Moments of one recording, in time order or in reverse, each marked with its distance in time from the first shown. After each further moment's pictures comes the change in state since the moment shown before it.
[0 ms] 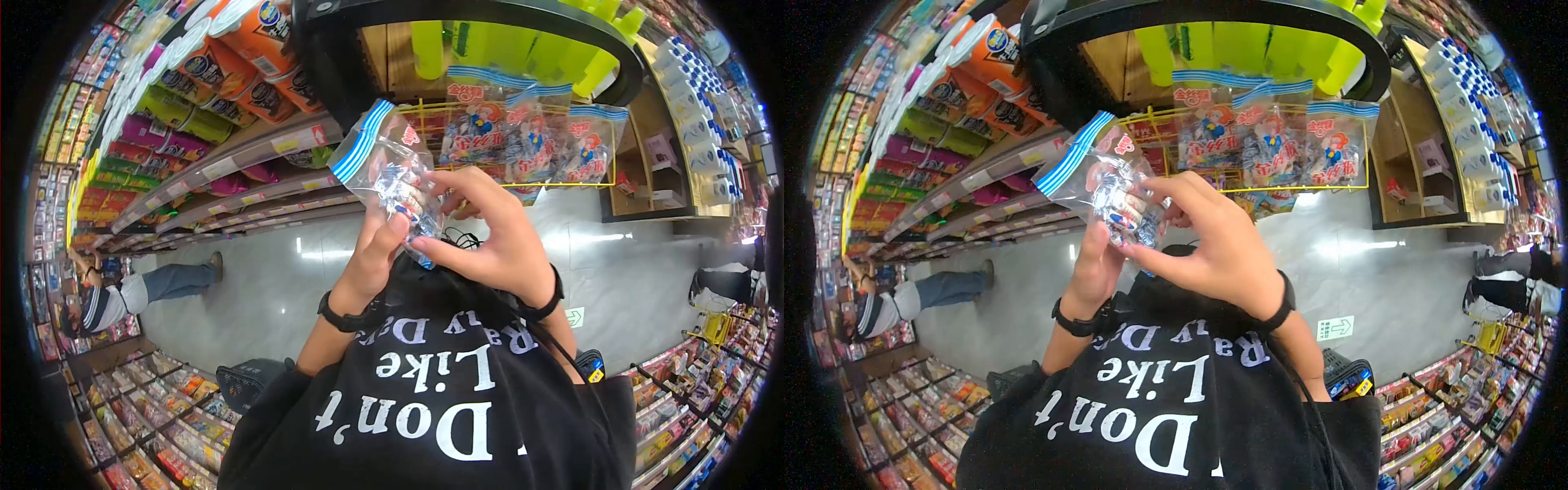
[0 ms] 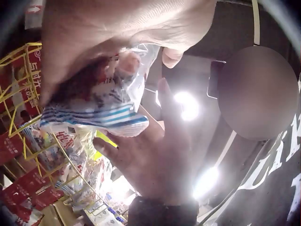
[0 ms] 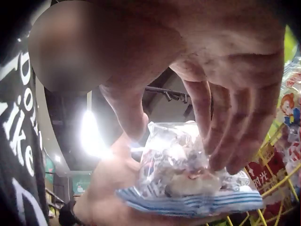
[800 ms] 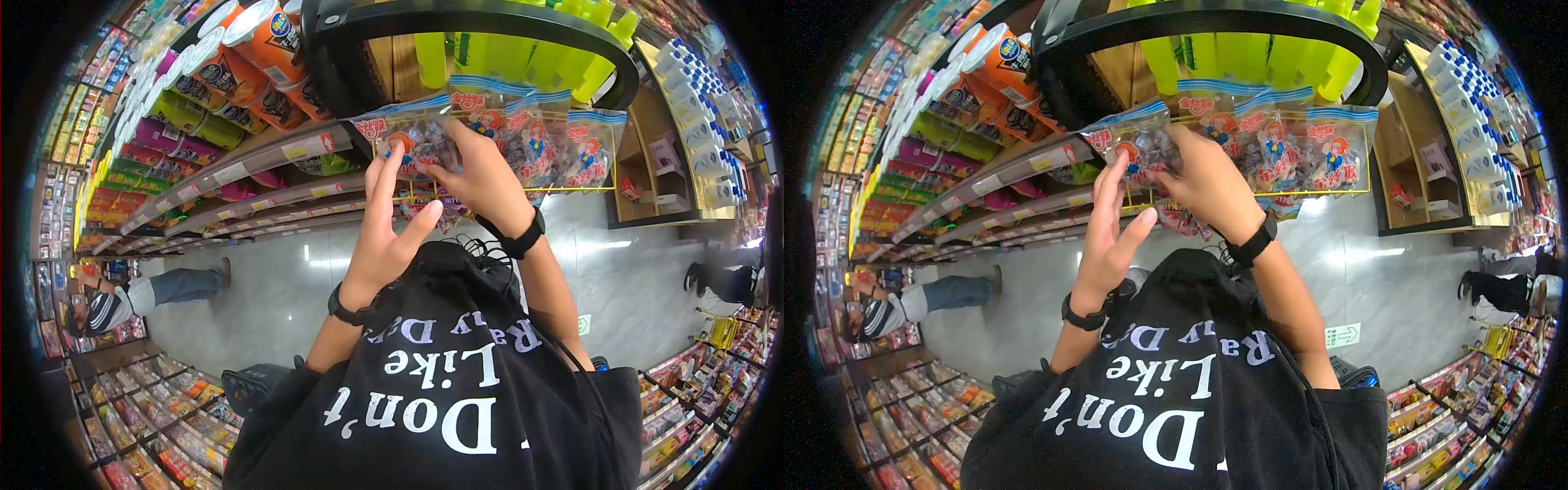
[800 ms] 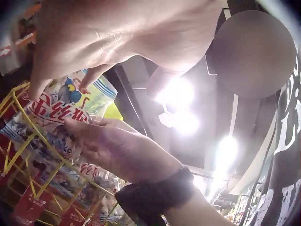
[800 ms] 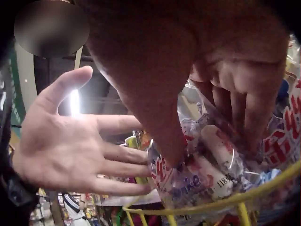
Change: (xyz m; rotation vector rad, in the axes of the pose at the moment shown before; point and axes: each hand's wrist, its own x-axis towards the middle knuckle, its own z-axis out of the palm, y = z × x) left_hand 0.023 0.004 0.000 0.747 0.081 0.356; right_hand 0.058 0.062 0.008 -0.123 0.047 -0.027
